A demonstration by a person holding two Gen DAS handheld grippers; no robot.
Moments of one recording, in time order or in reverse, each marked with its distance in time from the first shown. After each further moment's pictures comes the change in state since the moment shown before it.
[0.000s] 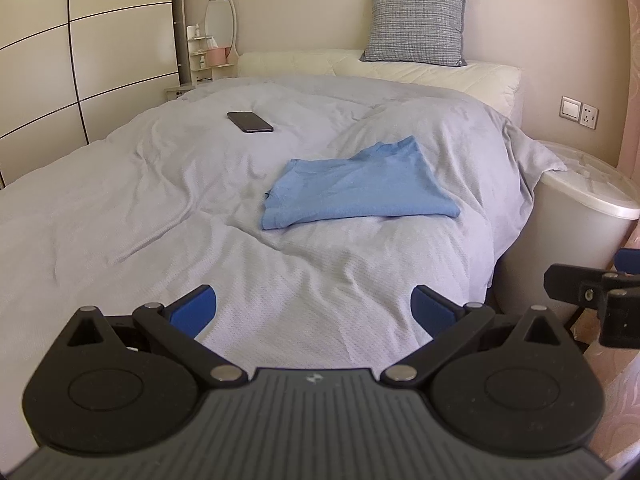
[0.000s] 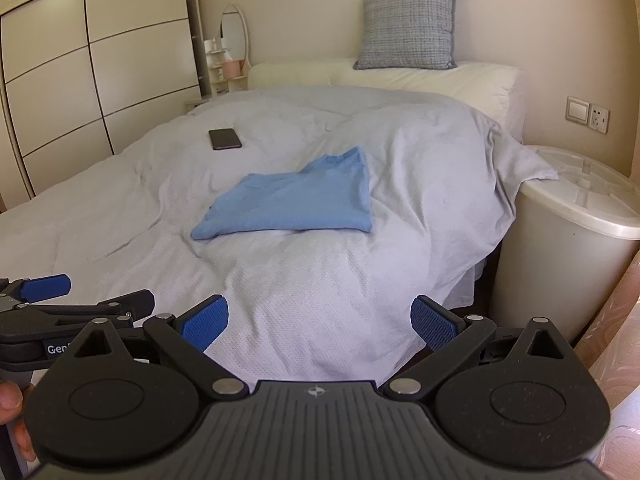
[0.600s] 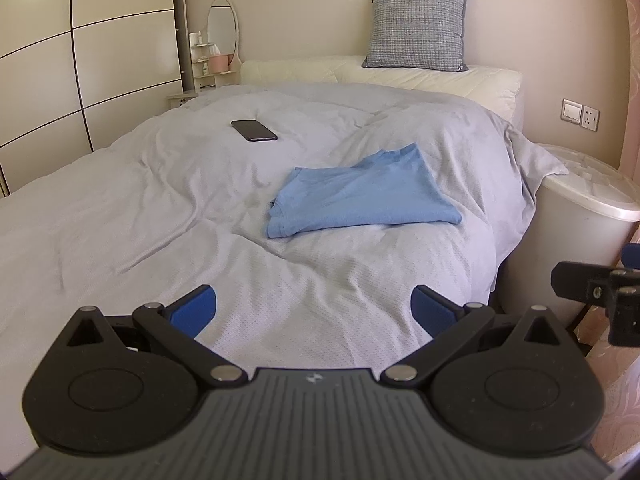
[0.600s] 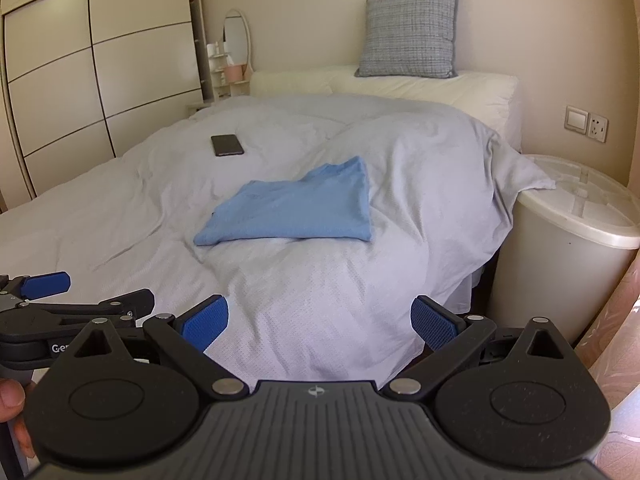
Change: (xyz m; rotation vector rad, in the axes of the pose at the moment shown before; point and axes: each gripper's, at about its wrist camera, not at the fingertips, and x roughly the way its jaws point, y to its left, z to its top) left arm -0.007 0.002 0.004 0.005 -0.015 0.015; right arm -0.010 0.003 0.006 -0.018 -0.009 0.001
